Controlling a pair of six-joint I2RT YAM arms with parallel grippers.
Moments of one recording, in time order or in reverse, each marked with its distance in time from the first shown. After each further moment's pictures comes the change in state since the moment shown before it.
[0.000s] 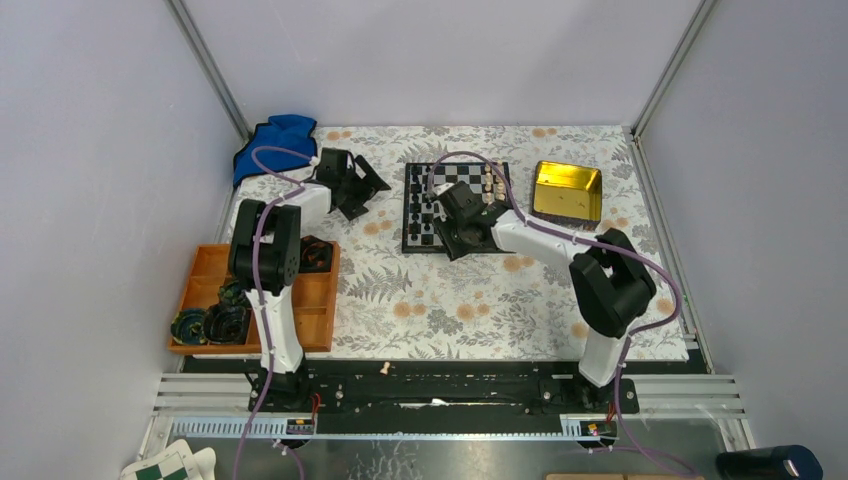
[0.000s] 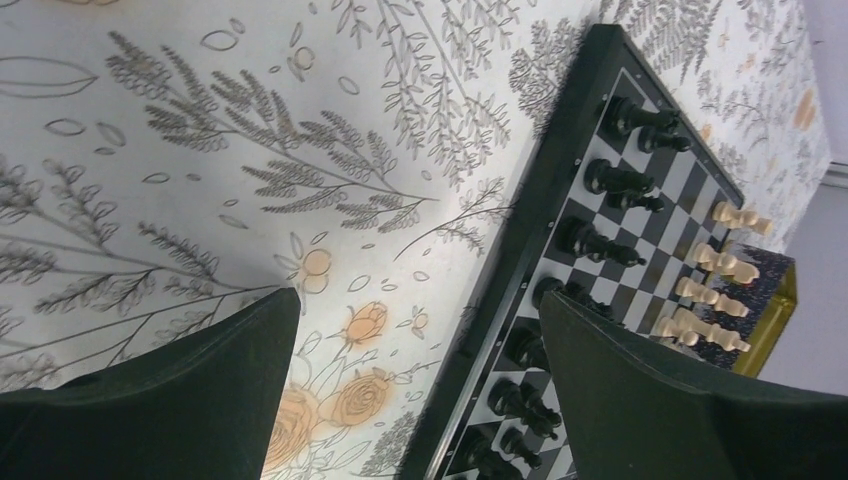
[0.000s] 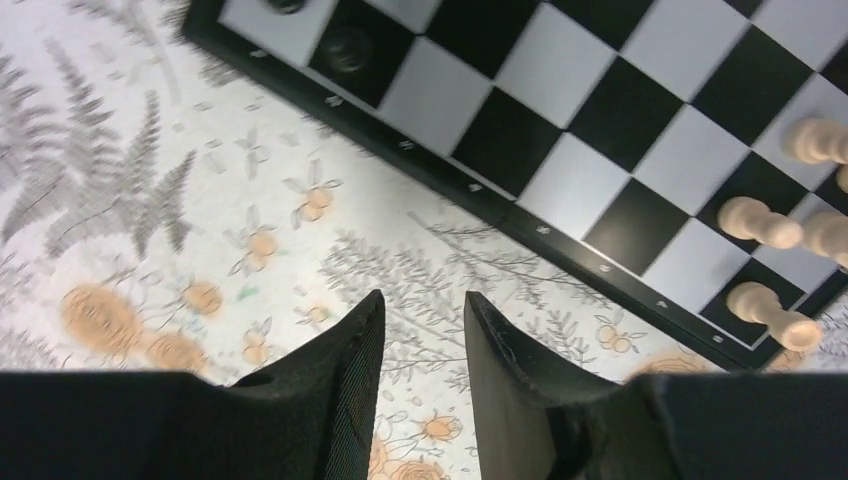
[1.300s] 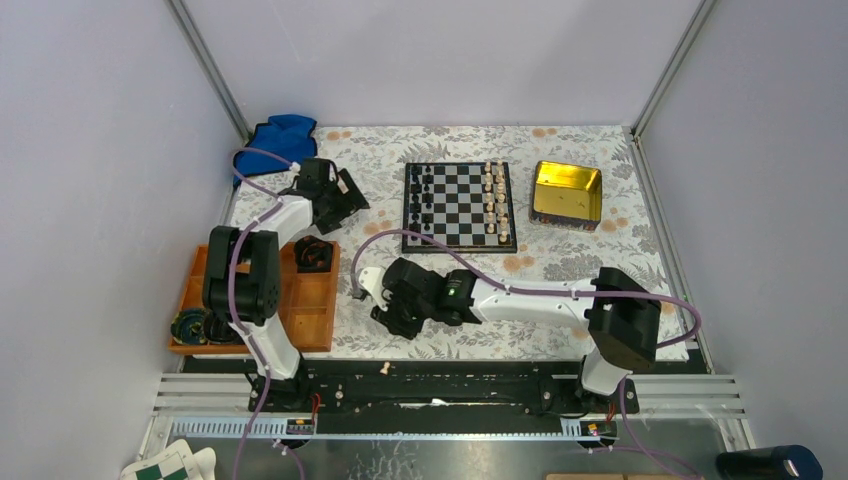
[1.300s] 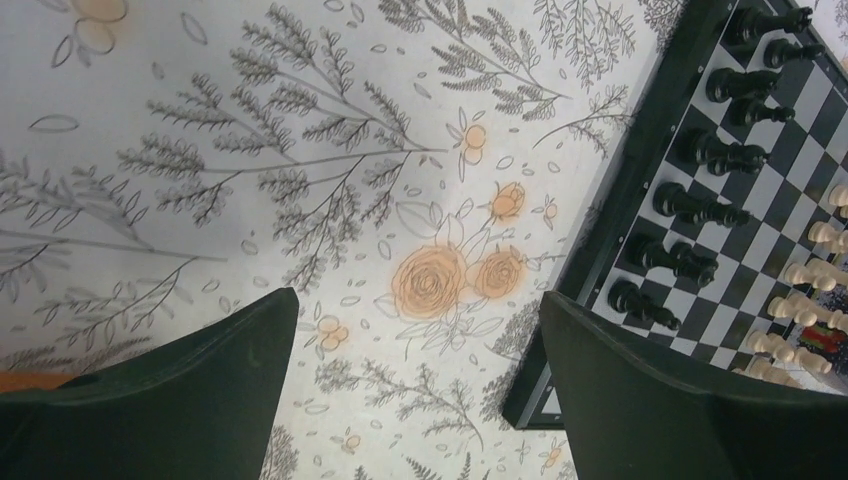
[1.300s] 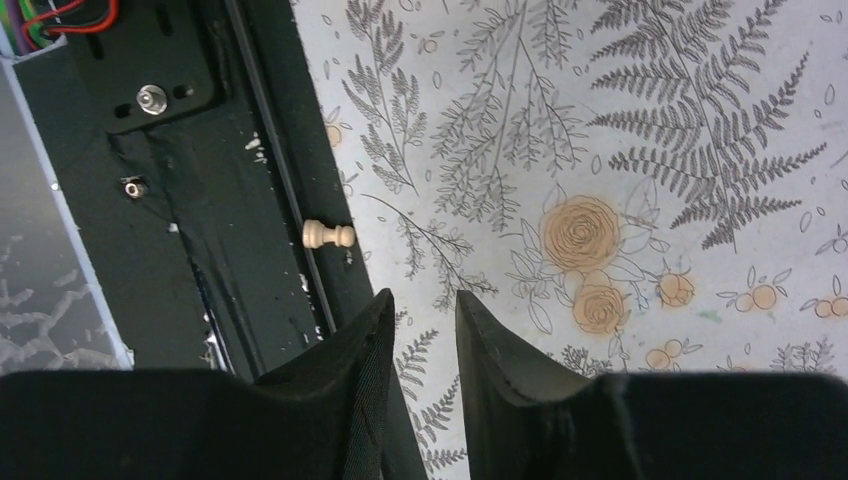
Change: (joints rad) left arm 0.035 -0.247 -0.169 -0.176 -0.103 0.196; right arm 0.507 -0.157 -0.130 0.148 -0.216 -0.192
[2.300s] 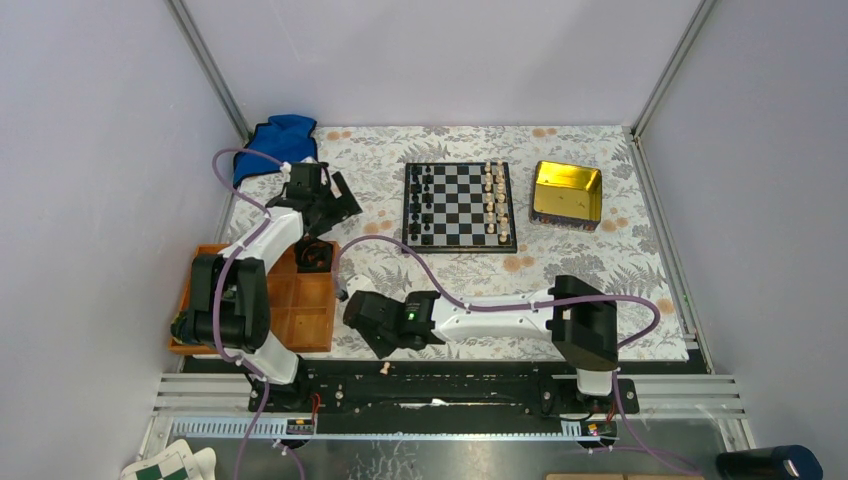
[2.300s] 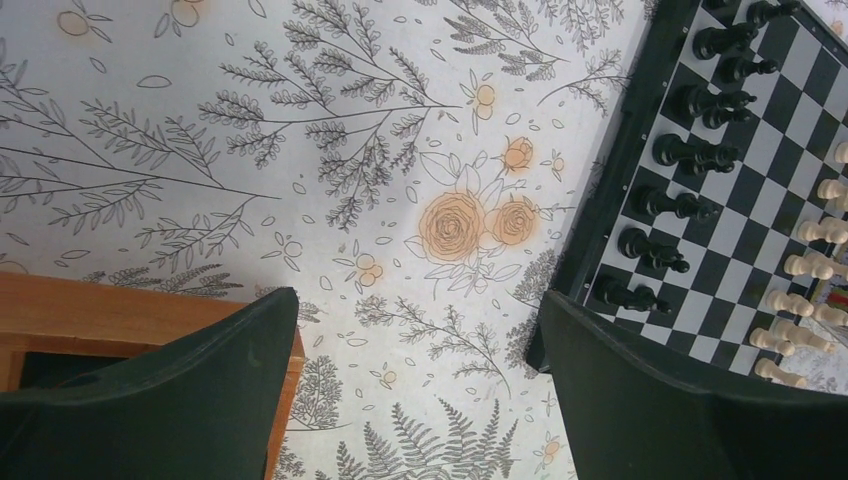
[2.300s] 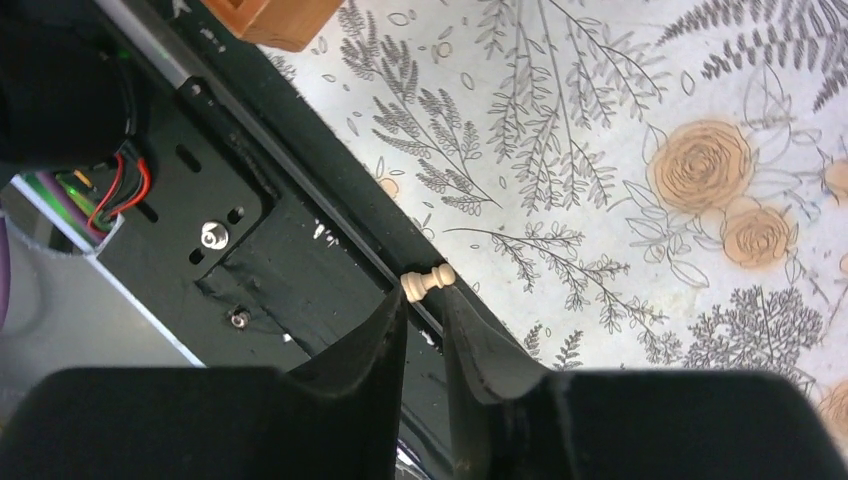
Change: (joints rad) left arm 0.002 -0.199 -0.110 -0.045 -0.032 0.076; right arm 0.170 0.190 0.228 -0.152 0.272 0.524
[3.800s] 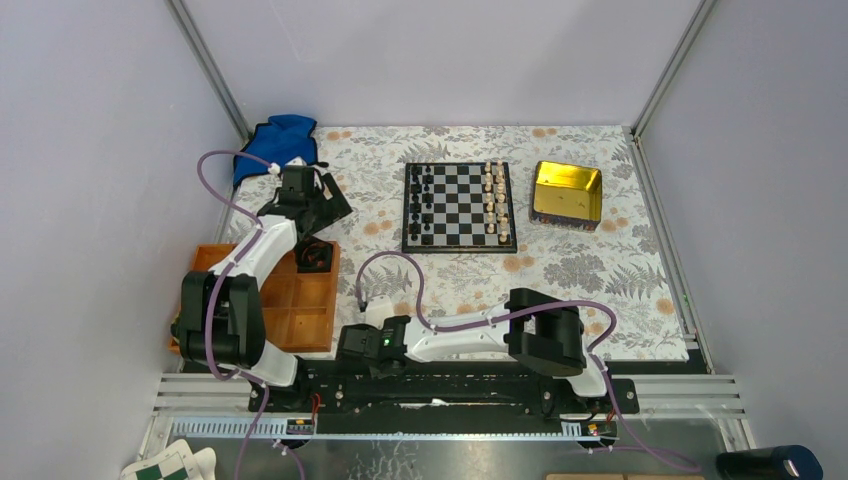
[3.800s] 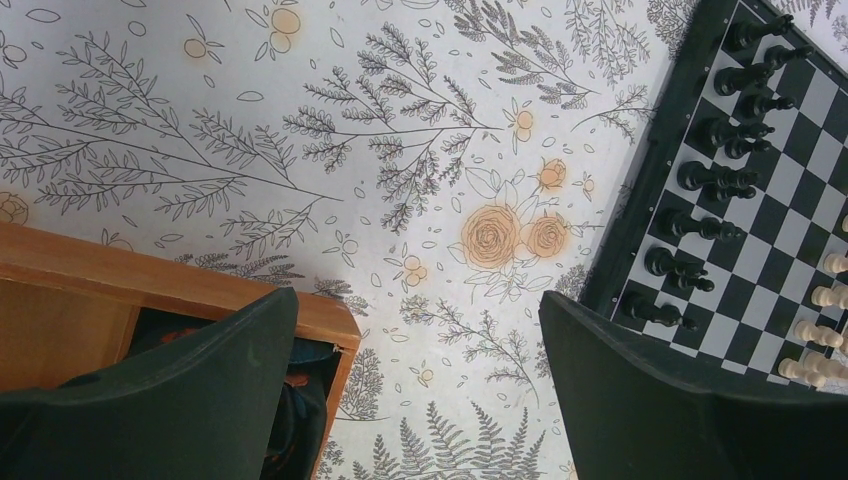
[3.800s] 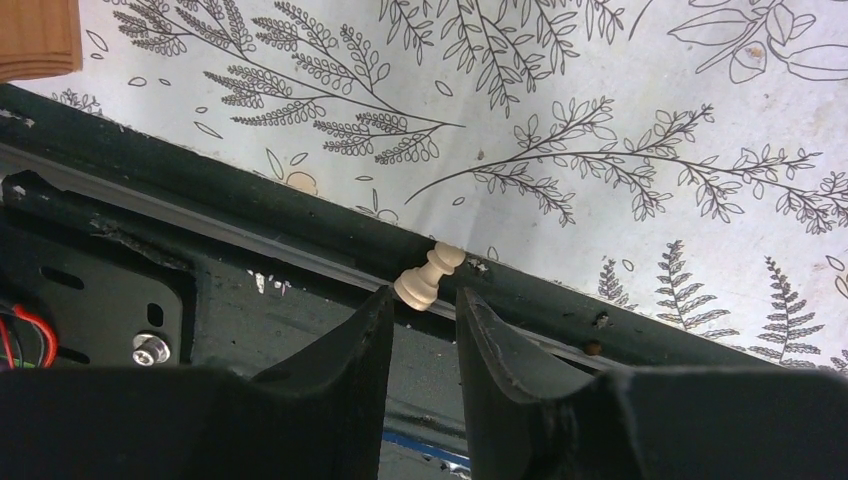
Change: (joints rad) left arm 0.013 -0.093 -0.048 -0.006 -0.101 0.025; right arm 0.087 0.180 0.062 -0.175 0.167 0.602
